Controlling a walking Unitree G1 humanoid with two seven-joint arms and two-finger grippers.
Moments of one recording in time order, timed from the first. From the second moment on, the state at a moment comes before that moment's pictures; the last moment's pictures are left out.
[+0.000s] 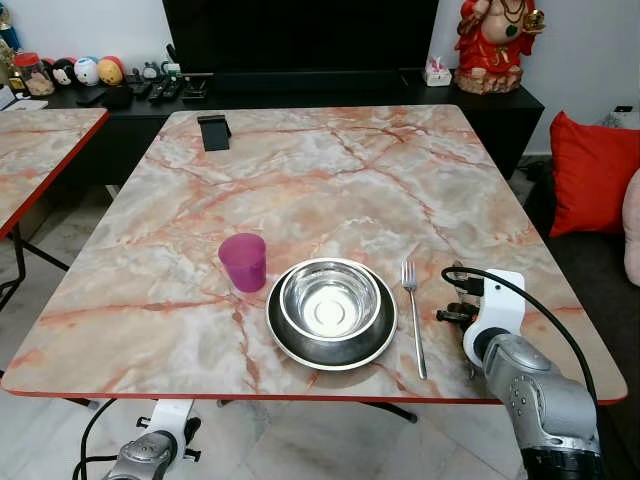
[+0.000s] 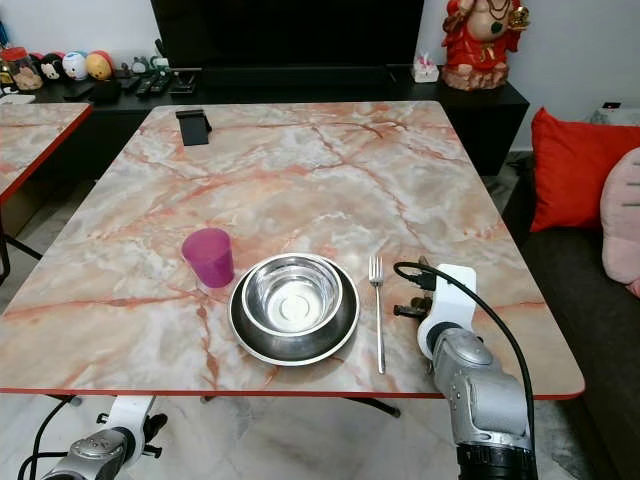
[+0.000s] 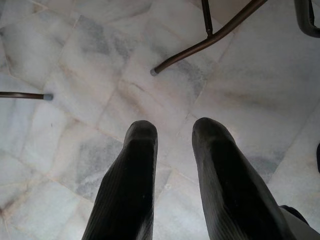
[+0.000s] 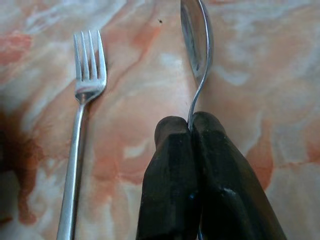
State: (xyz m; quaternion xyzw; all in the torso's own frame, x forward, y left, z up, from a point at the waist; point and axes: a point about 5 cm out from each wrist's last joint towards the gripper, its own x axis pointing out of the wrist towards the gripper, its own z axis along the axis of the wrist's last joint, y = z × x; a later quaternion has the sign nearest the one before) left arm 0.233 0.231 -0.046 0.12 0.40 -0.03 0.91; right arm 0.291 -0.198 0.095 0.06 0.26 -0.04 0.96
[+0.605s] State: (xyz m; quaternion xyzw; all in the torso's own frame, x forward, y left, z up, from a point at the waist) left arm 0.234 0.231 -0.045 0.12 0.40 -0.03 0.91; right arm 0.297 -0.183 0.091 0.10 0.26 0.00 0.96
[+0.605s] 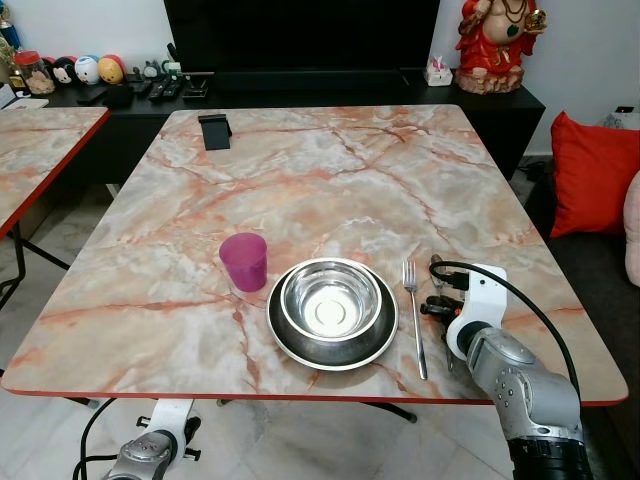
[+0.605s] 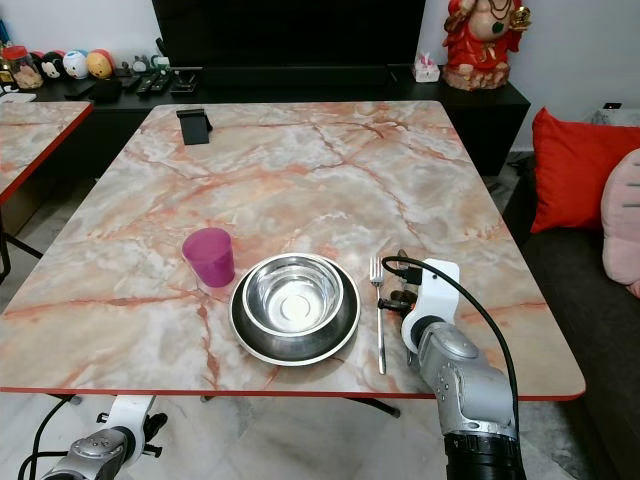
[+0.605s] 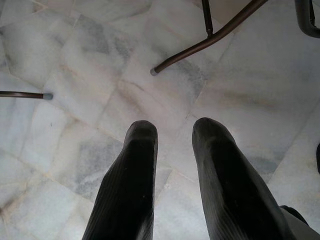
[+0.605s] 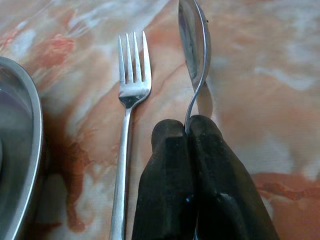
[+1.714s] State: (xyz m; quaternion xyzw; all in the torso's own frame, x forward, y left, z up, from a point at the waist) left arm 0.234 0.231 -0.045 0.12 0.40 -0.03 0.91; right arm 0.294 -0.179 0.085 0.06 0.27 0.04 0.96
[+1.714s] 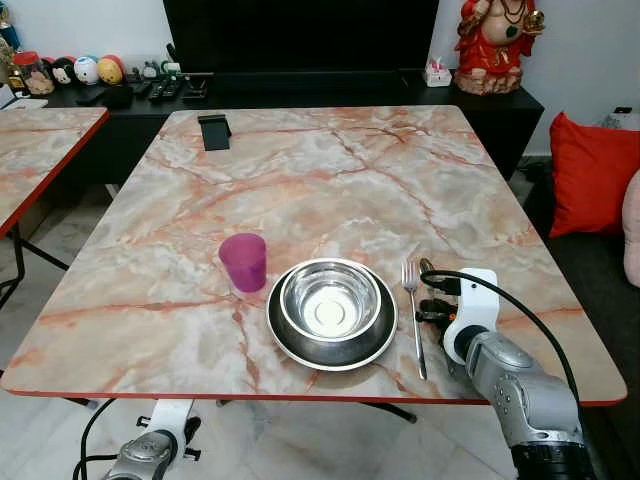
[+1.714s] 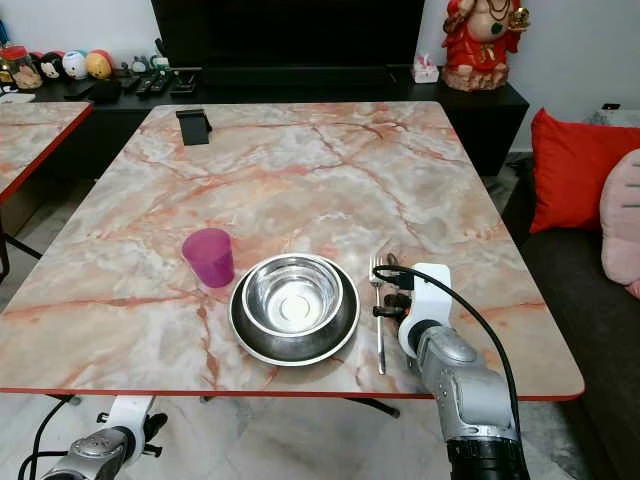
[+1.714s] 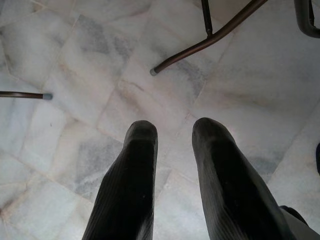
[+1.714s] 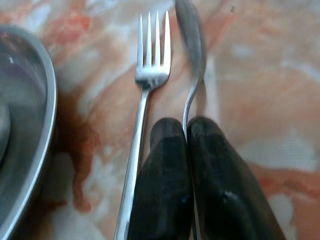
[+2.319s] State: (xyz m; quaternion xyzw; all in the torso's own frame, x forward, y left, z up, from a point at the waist) left arm 0.234 0.231 -0.045 0.12 0.40 -0.03 0.91; right arm 0.296 -0.180 0.084 0.05 0.27 0.02 0.96
